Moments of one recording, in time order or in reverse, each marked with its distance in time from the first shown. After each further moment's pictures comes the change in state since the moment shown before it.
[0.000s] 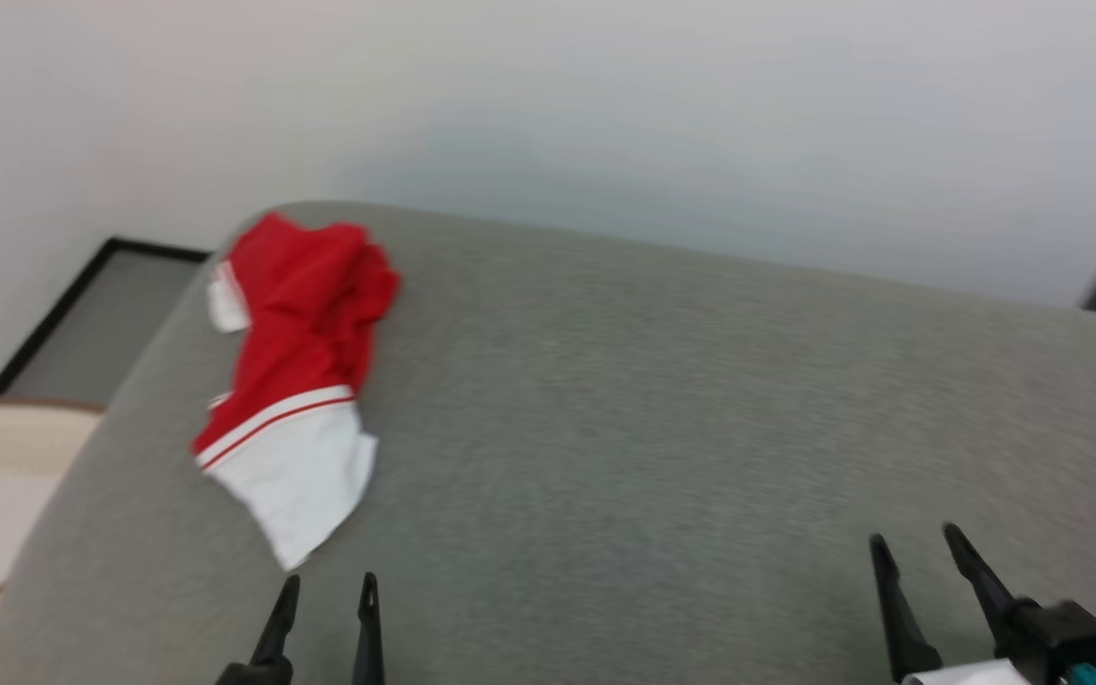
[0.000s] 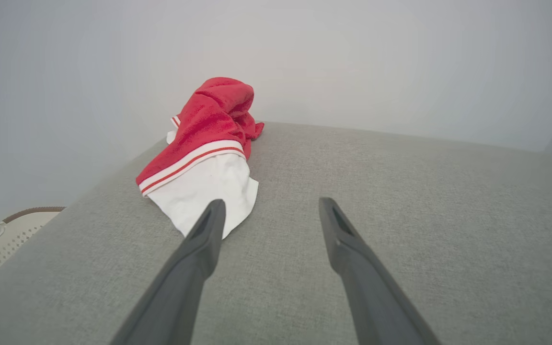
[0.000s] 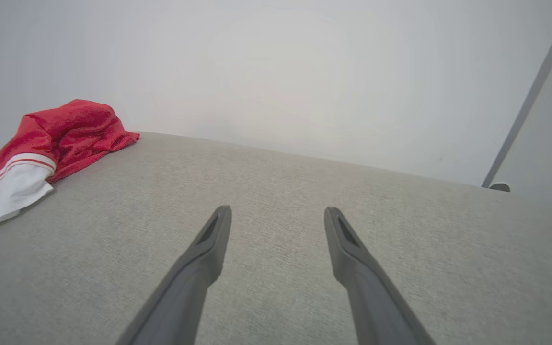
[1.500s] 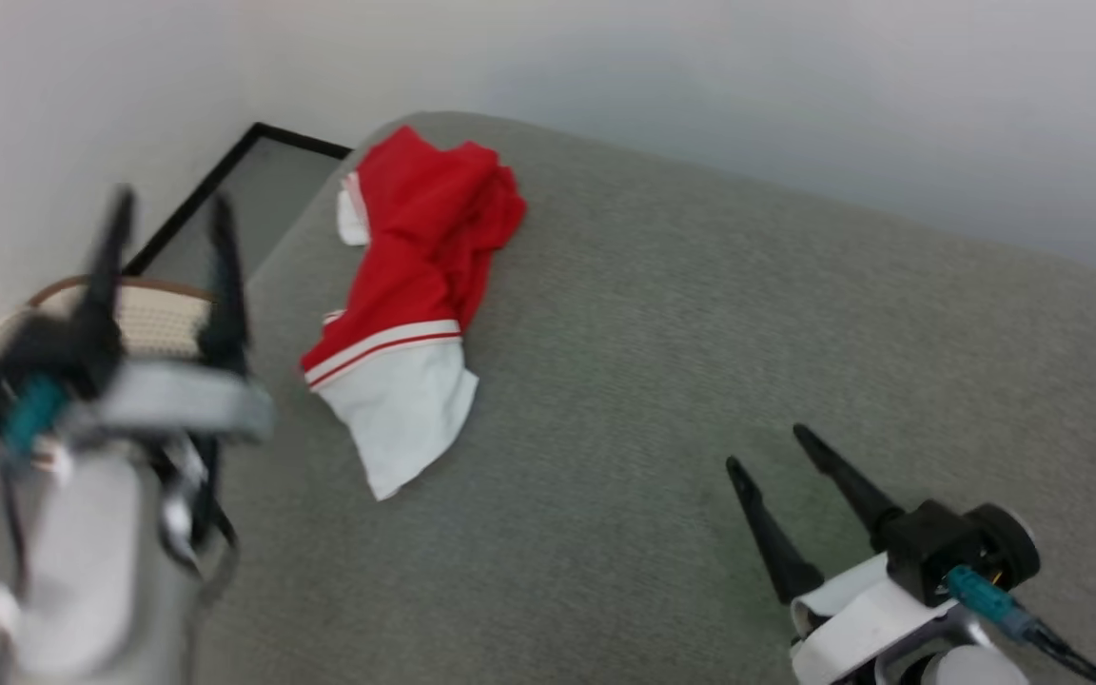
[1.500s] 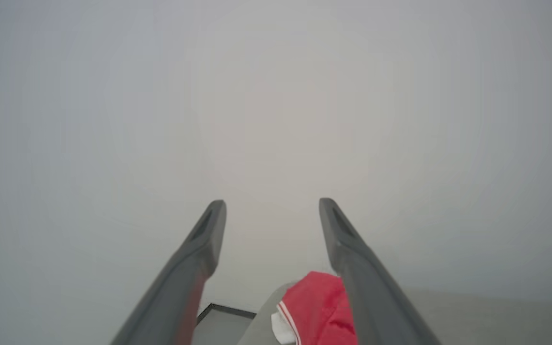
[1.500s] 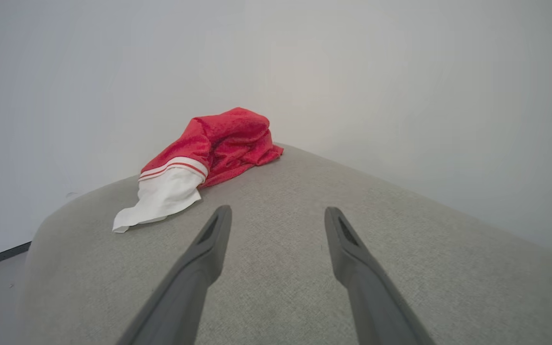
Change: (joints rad) left arm -0.549 0.153 0.074 0.074 -0.081 -0.074 0.000; right arm -0.251 -0.078 0.320 0.070 0.058 0.000 -0.002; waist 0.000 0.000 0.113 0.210
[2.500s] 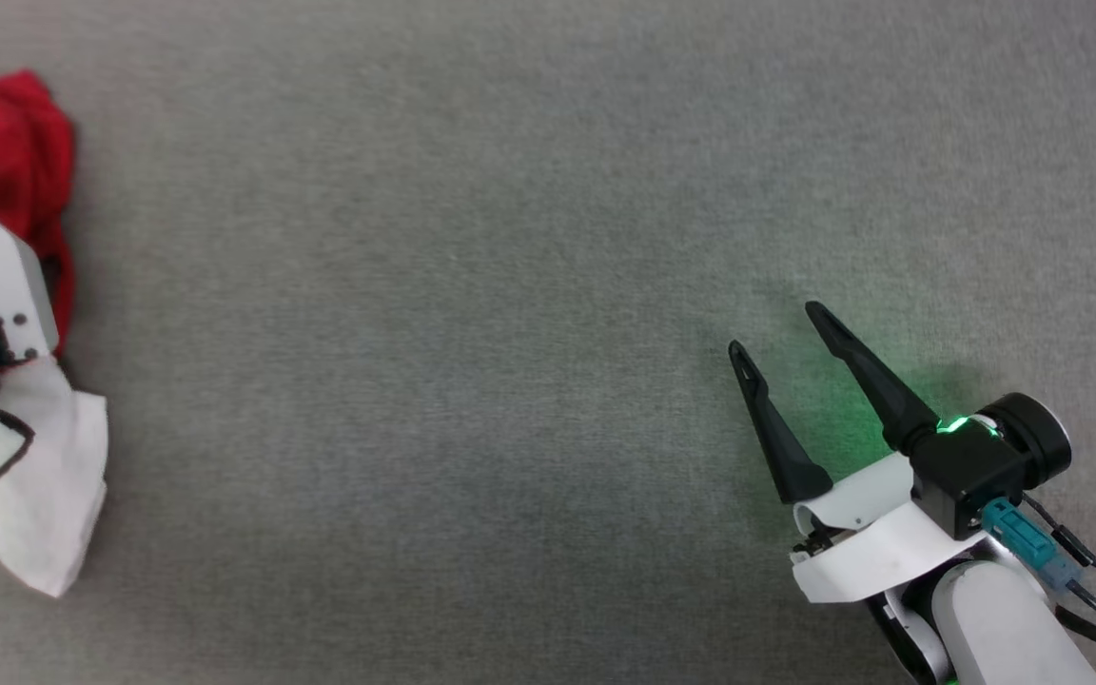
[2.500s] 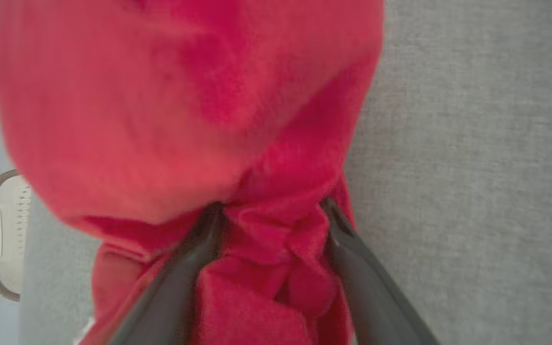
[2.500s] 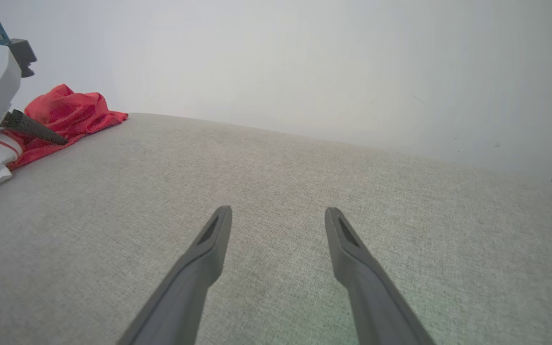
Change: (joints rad) left arm -0.637 0.353 -0.320 0.930 -0.331 -0.081 0.647; right arm -0.130 0.000 -0.021 -0.117 -0.036 0.000 -0.018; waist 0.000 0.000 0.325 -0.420
